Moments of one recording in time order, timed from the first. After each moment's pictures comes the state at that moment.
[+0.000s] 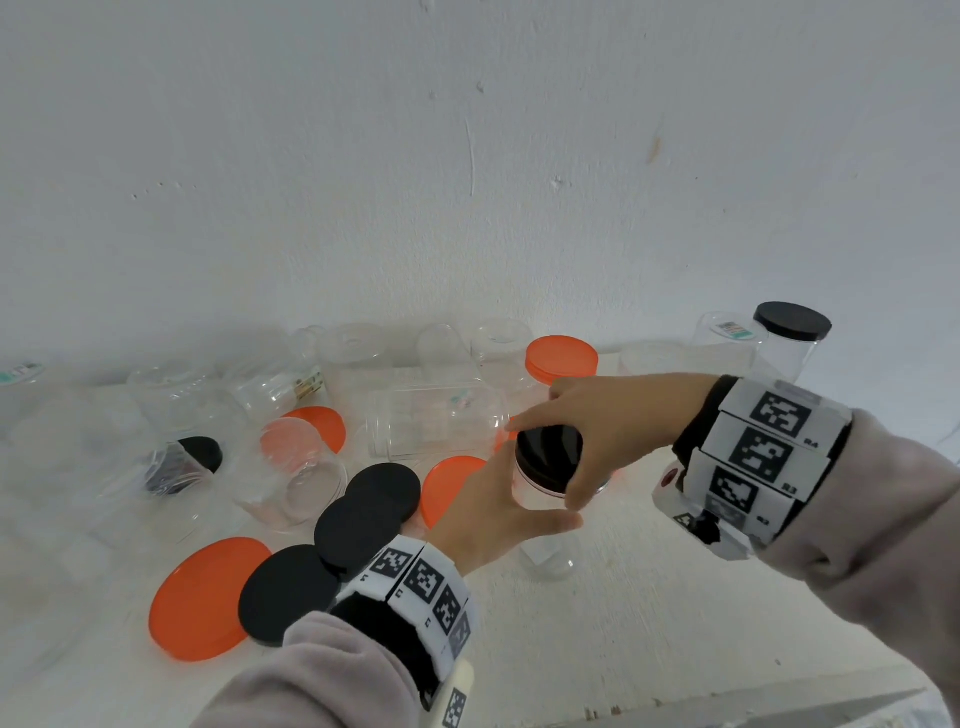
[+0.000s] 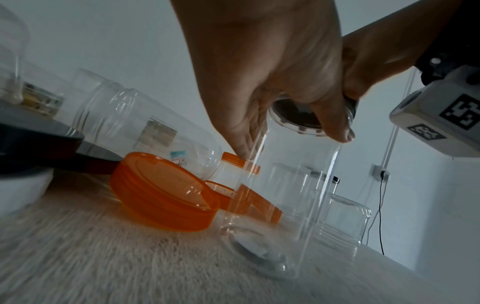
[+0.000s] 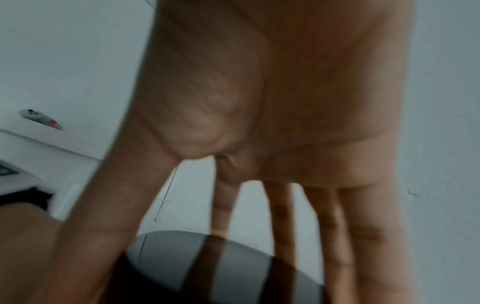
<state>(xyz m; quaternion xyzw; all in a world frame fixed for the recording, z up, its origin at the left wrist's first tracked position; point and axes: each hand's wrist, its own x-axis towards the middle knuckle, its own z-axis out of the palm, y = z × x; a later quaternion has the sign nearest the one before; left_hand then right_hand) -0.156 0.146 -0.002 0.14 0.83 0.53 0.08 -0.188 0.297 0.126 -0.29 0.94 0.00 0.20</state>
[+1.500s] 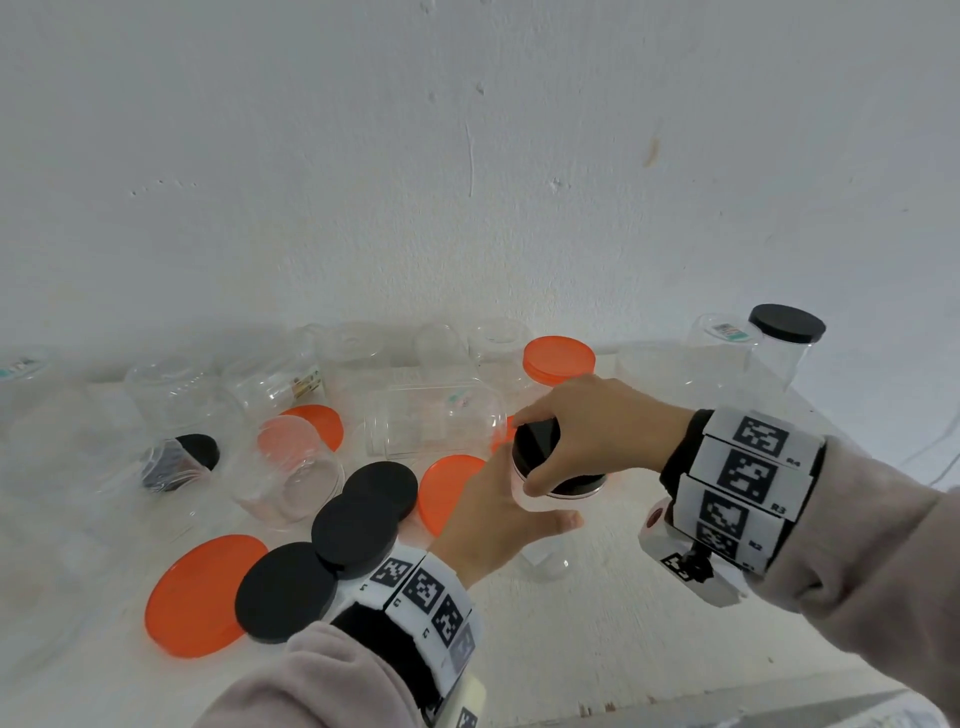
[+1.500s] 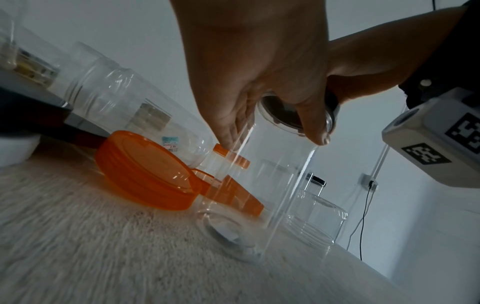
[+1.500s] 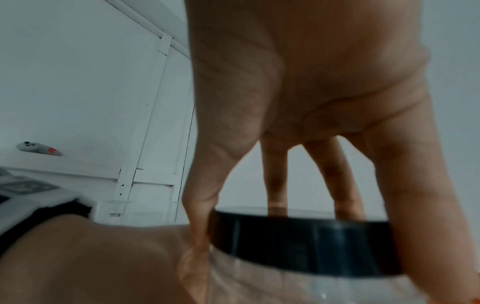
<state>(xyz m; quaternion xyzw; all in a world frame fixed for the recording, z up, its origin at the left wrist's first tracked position) -0.148 0.152 -0.006 0.13 0.82 0.56 0.05 -0.177 0.289 0.111 -0.27 0.96 -0.07 0.08</state>
